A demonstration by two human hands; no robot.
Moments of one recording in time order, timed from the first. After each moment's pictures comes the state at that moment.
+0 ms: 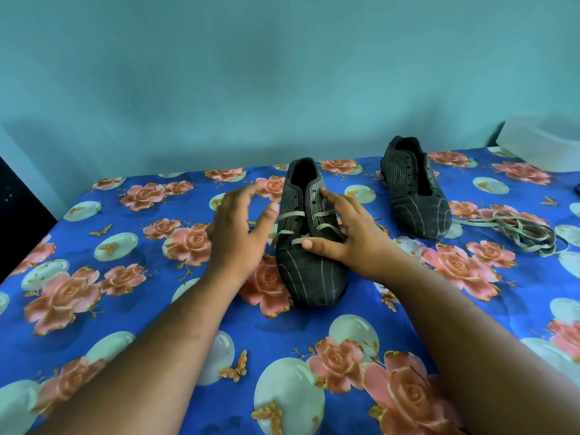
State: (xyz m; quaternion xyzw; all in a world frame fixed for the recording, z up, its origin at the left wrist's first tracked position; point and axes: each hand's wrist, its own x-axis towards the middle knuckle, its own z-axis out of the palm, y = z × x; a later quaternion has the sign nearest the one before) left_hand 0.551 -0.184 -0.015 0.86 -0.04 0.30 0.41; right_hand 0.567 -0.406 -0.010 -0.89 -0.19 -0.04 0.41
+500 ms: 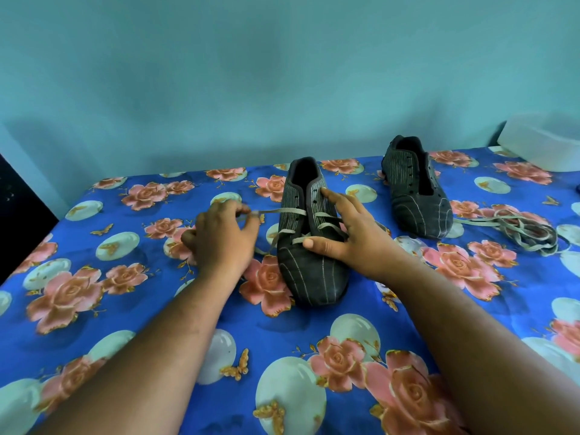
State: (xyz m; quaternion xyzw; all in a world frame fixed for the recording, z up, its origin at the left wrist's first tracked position) left_hand 0.554 -0.171 -0.013 0.92 0.13 0.25 0.28; right_hand 0.566 -0.406 -0.009 -0.88 -0.19 -0.04 0.42
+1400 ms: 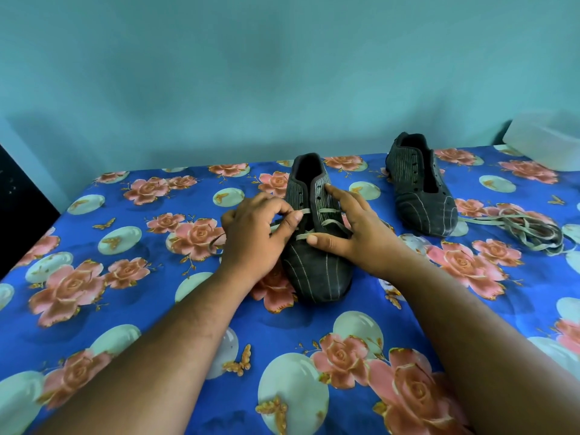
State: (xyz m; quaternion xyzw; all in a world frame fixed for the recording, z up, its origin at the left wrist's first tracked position) left_hand 0.545 -0.198 -0.013 0.90 -0.10 0.29 0.31; right_hand 0.559 -0.407 0.000 -0.89 -0.19 -0.03 0.41
